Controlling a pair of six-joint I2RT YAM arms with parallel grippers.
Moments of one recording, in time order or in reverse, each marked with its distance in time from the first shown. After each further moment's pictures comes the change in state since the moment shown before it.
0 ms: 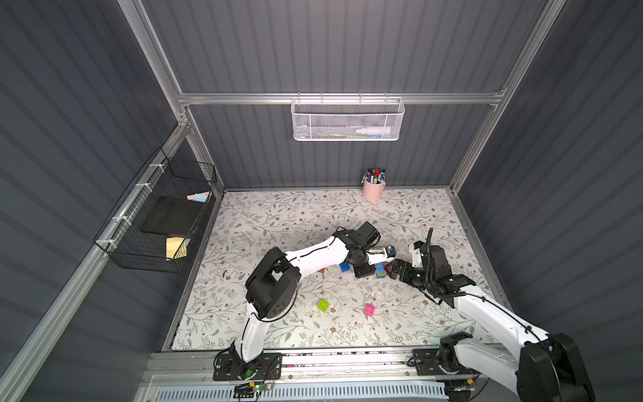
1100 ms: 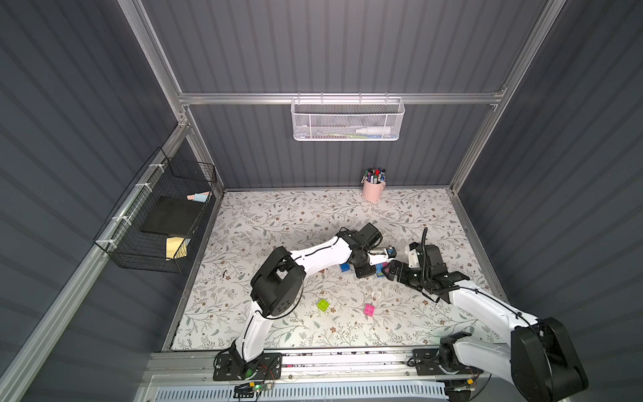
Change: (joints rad) left arm -0.005 0.045 0.038 -0.019 -0.031 -0.008; right arm -0.001 0.101 0.006 0.032 -0.047 -0.020
